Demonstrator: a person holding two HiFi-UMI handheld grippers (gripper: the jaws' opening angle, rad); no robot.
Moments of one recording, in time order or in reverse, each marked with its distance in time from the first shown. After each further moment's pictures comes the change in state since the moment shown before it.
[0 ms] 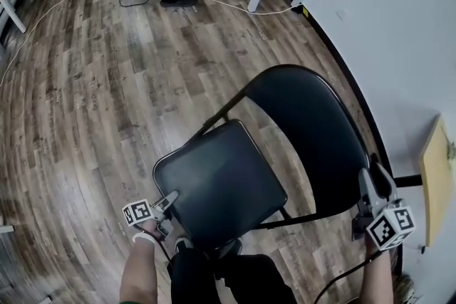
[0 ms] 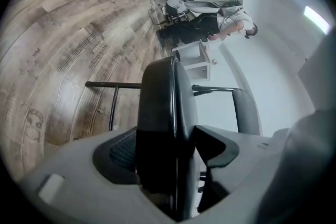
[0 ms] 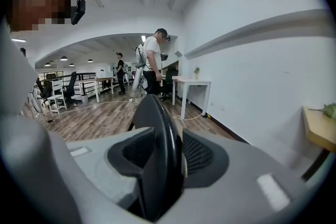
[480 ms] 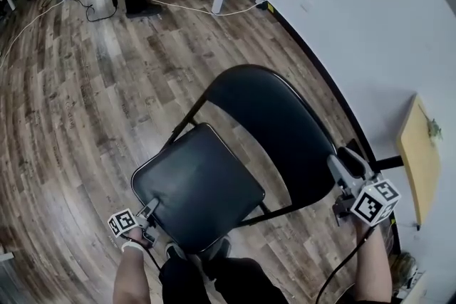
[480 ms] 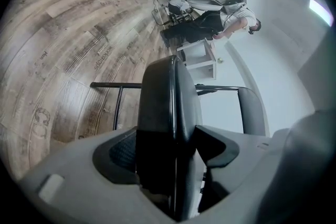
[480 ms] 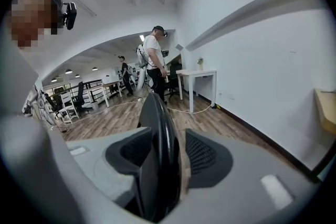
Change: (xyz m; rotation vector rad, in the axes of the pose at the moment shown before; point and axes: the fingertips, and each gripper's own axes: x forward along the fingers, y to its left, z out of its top) left arm 0.000 -0.007 -0.005 -0.007 0.001 0.075; right arm 0.006 -0.016 0.001 0.085 0.069 0.122
